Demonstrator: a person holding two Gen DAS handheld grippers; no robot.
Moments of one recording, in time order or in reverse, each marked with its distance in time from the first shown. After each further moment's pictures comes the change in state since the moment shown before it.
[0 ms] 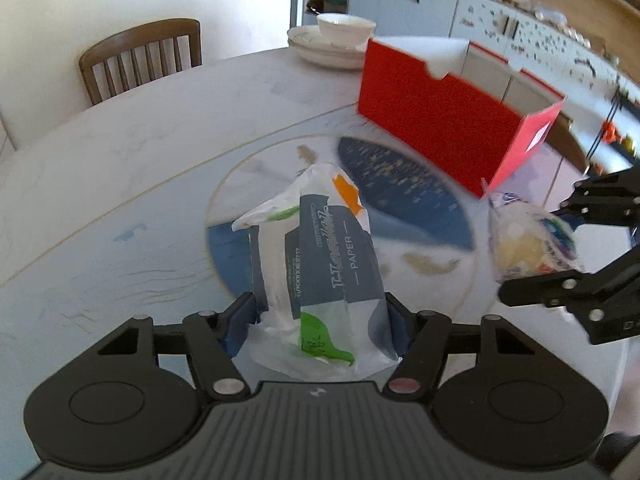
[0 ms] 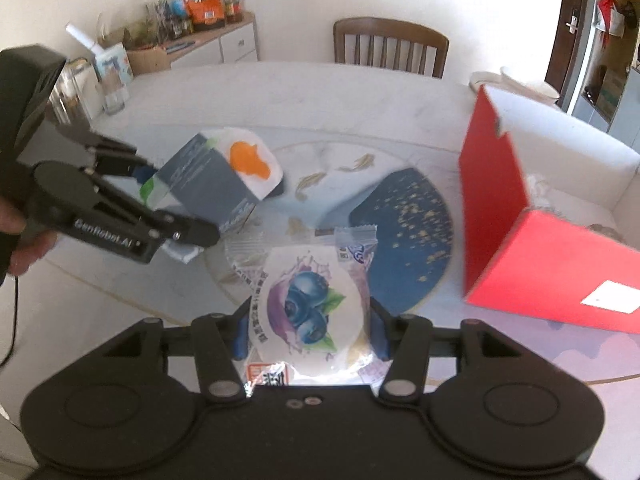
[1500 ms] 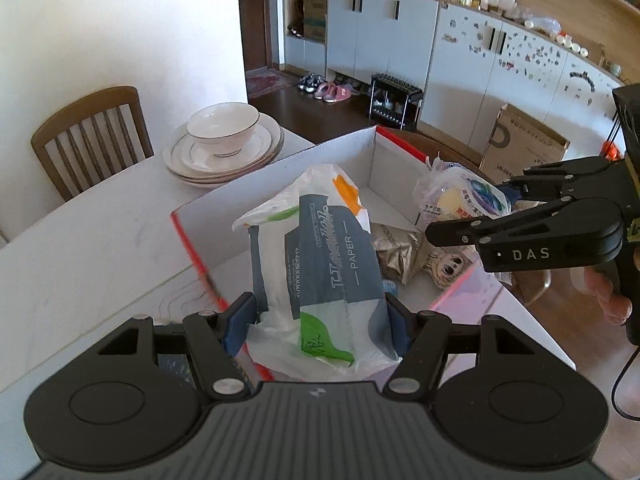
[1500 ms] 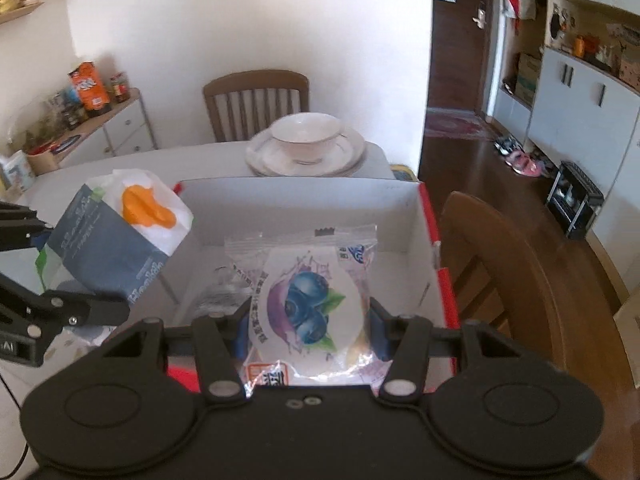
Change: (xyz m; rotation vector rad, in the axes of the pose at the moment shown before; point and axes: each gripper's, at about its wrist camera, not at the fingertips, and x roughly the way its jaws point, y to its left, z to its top) left arm 0.053 -0.210 0.201 0.054 -0.022 0.048; right arm -0.065 -0.279 0.039 0.171 -0.104 -0.129
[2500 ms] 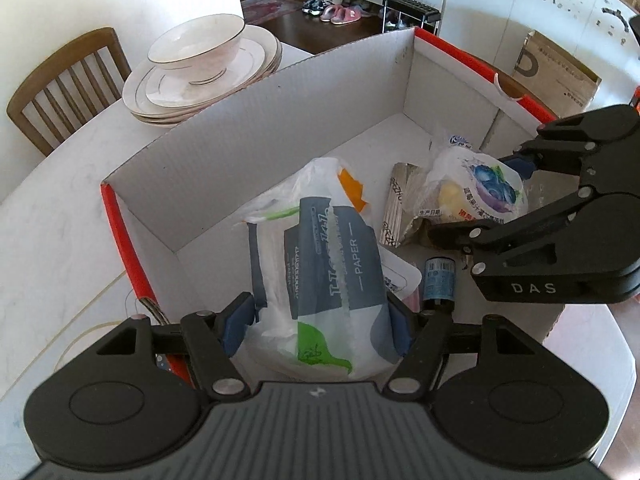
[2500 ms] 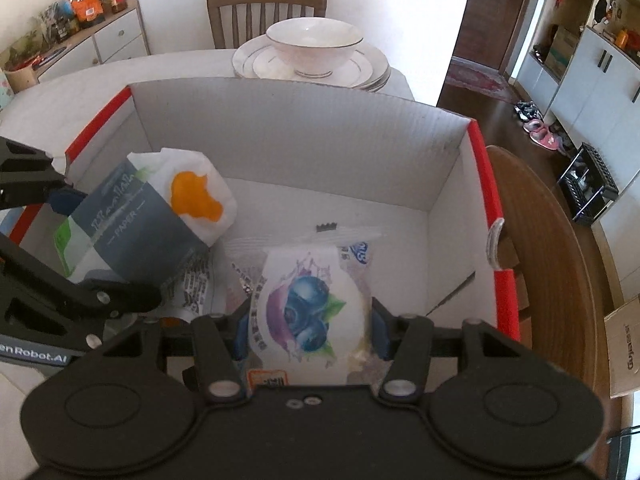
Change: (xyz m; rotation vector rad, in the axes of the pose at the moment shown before) left arm 0.115 0.000 0.010 0.040 0.241 0.040; right arm 0.102 0.003 0.002 -0.137 0.231 -0.014
